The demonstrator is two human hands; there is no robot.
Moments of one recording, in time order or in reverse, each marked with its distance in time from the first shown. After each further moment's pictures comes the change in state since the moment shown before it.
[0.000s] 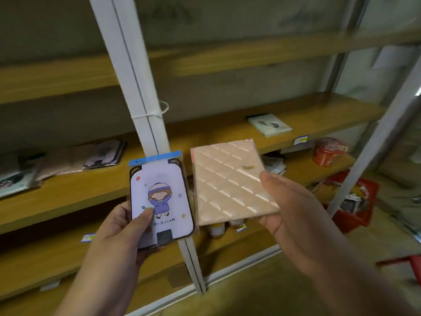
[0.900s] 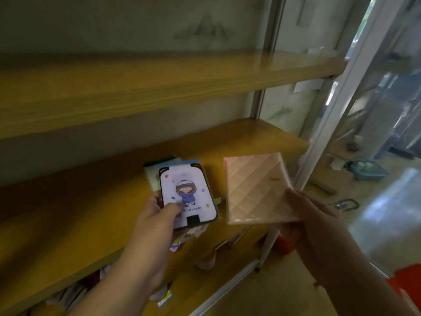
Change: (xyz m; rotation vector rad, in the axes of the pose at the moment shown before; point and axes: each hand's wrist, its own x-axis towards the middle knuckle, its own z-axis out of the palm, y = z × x) left_hand 0.190 -0.034 0.375 0.039 -0.275 -0.165; right_hand 0.193 -0.166 -0.253 0.083 0.369 -0.207
